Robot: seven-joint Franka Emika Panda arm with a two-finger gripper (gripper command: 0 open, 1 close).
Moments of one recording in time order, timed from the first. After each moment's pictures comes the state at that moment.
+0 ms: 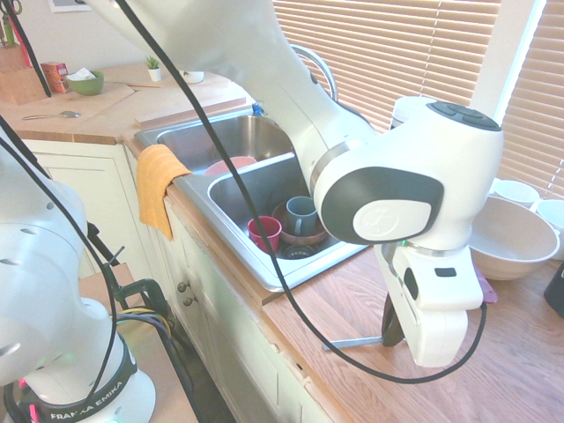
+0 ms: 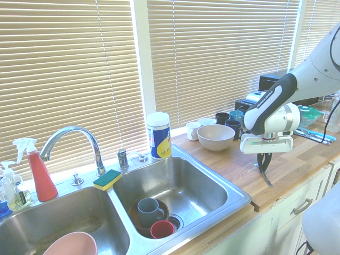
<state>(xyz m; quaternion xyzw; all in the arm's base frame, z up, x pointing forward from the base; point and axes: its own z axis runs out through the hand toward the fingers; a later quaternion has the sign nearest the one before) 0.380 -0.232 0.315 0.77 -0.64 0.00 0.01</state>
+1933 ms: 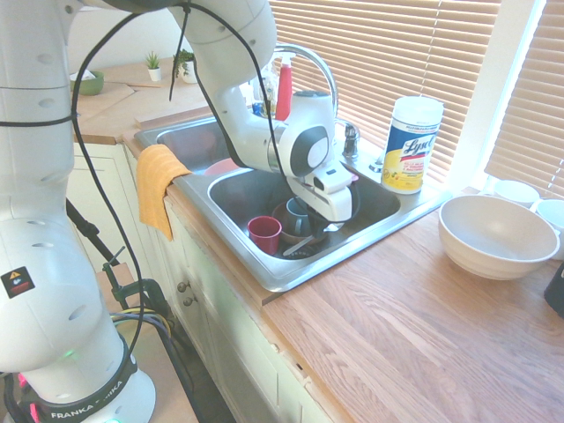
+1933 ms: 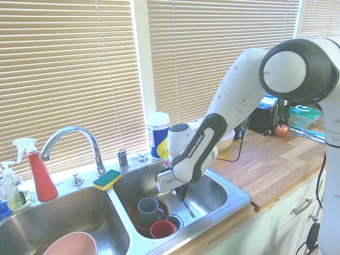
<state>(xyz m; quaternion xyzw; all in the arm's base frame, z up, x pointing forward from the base) 0.506 0.103 0.211 0.91 -0.42 0.06 0.01</state>
